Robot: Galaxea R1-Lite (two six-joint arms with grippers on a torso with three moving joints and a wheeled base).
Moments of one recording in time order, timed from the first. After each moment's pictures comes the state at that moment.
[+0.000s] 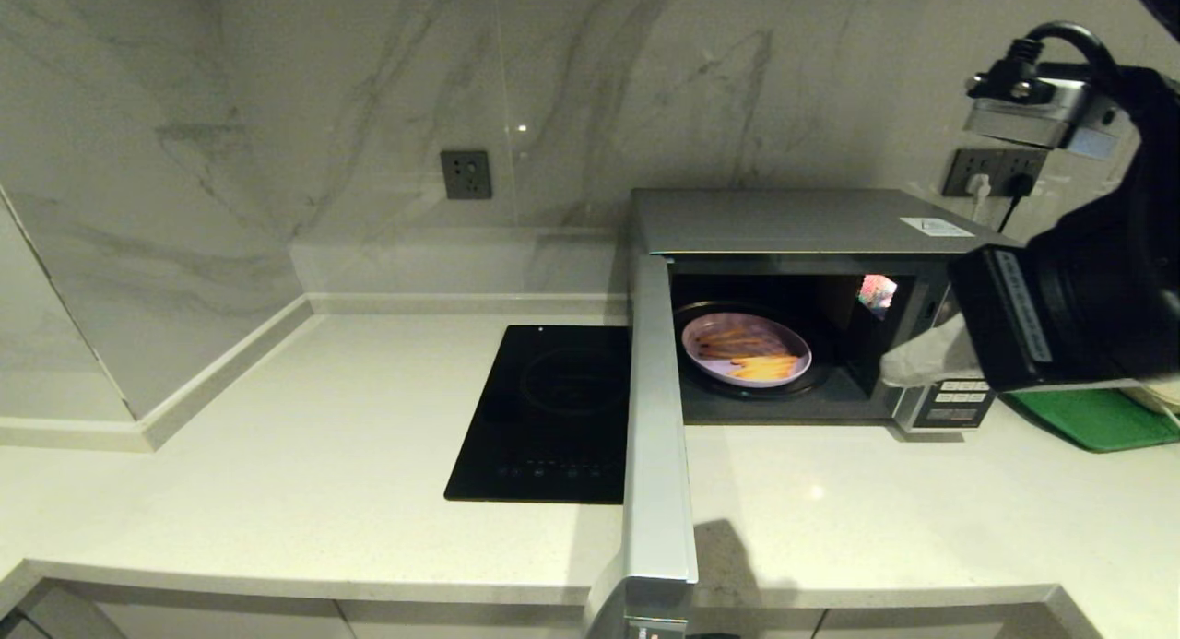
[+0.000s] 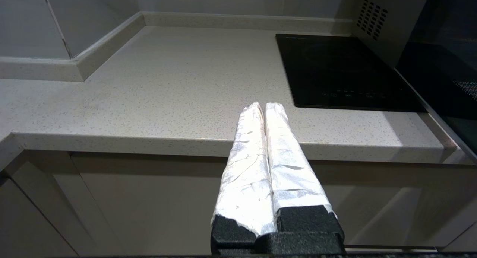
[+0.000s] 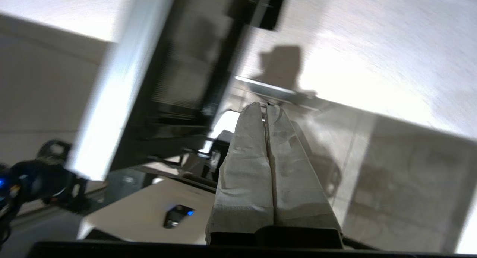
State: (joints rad) left arm 0.00 0.00 0.00 -0.01 0.01 -0.05; right arm 0.83 1.62 -1.92 1.15 -0.24 0.58
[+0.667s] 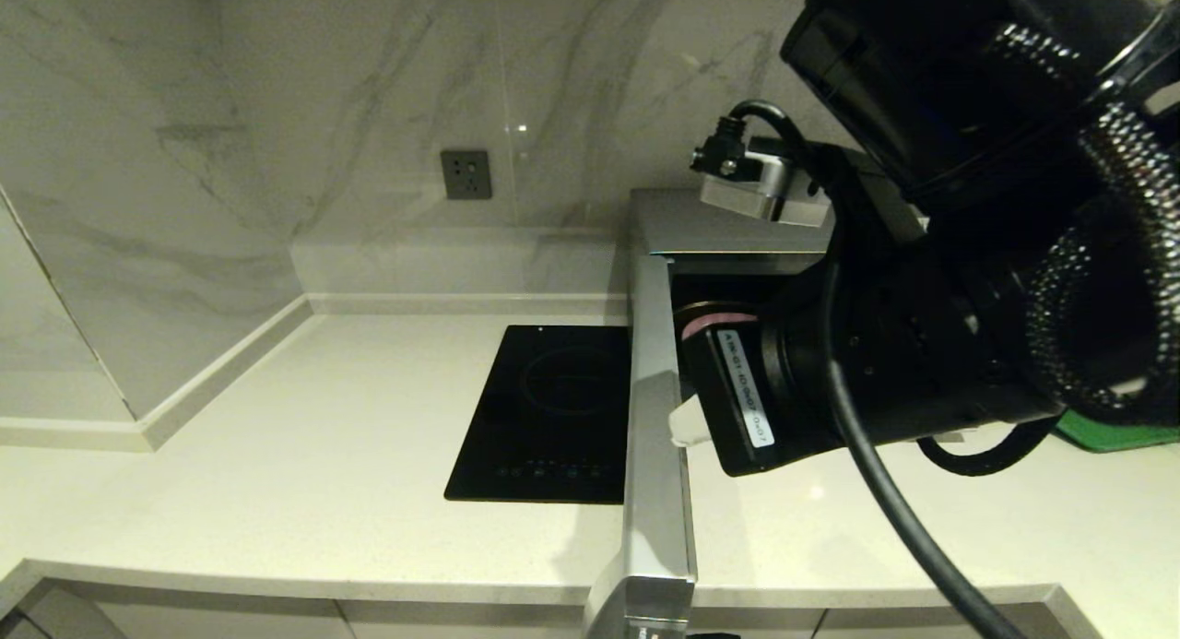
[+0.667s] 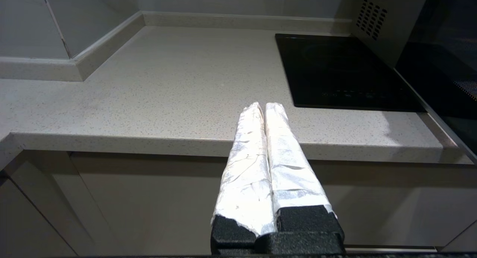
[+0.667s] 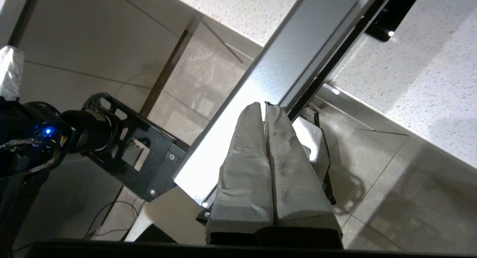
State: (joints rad) left arm 0.00 0.00 0.00 -0.01 0.01 -0.05; right arm 0.98 1.80 -1.98 1.02 -0.12 0.54
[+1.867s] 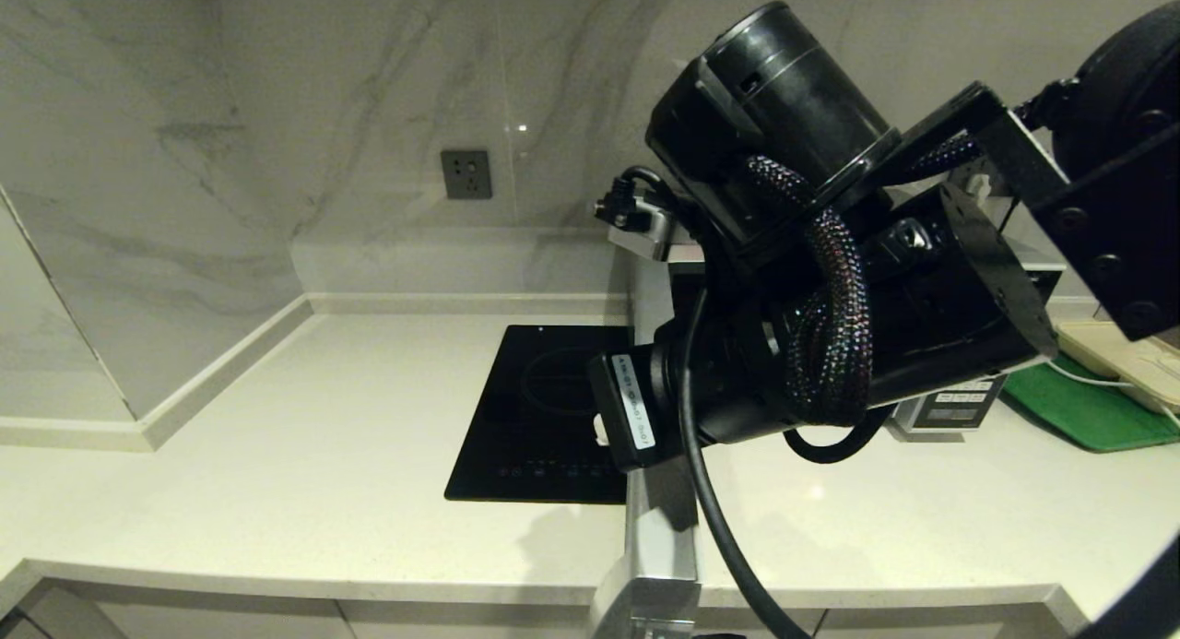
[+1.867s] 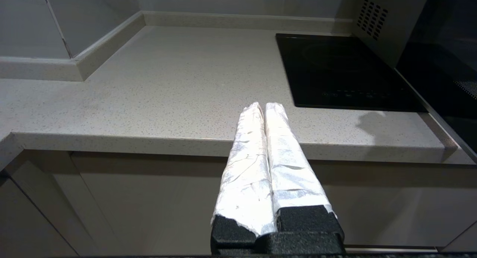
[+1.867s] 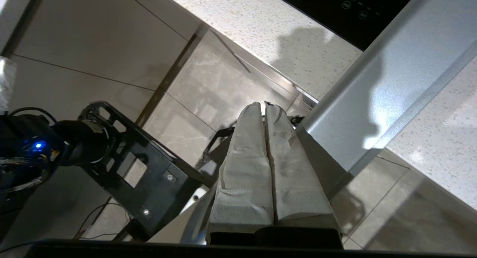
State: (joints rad) left arm 0.00 0.00 0.00 -0.01 0.01 -0.05; right arm 0.95 1.90 -1.95 0.86 -0.07 0.46
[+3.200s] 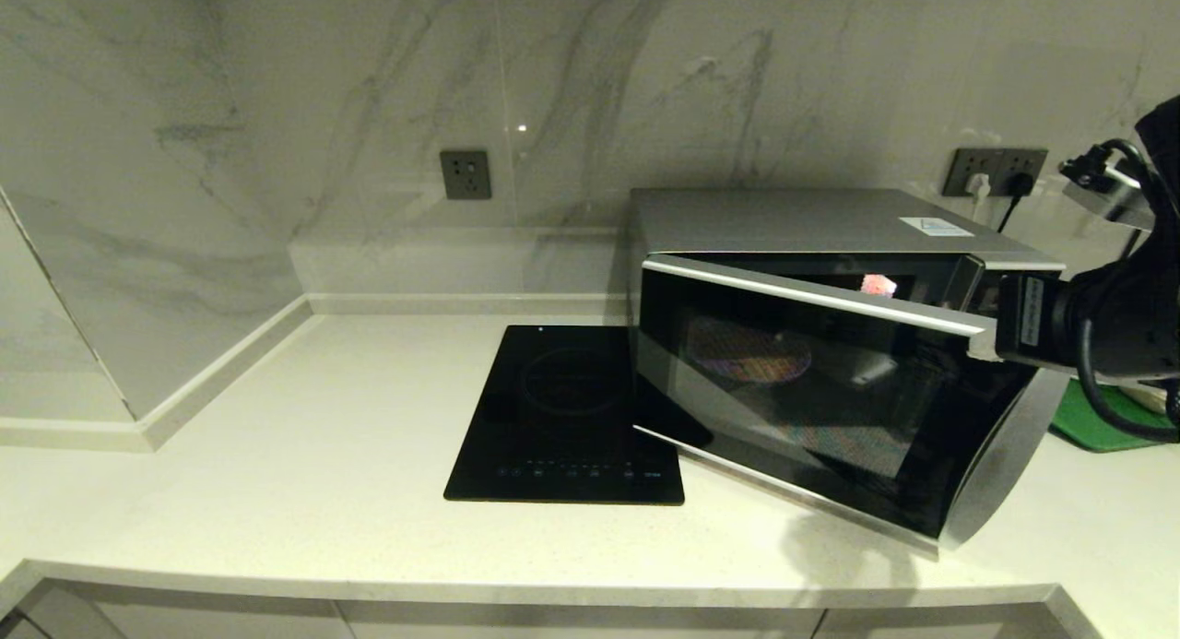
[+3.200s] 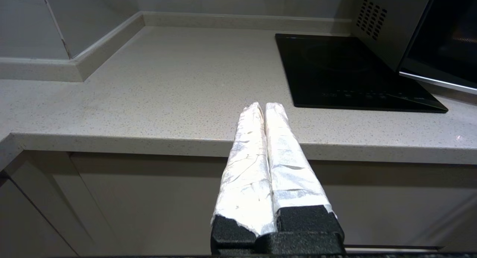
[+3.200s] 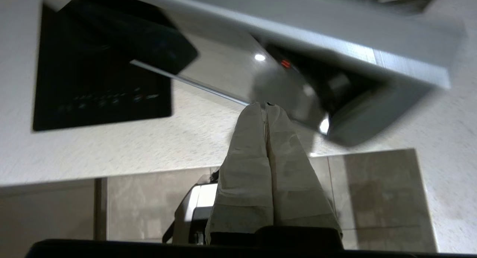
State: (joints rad) left arm 0.00 0.00 0.00 -0.01 0.01 -0.05; right arm 0.32 1.47 -1.34 0.59 -0.26 0.47
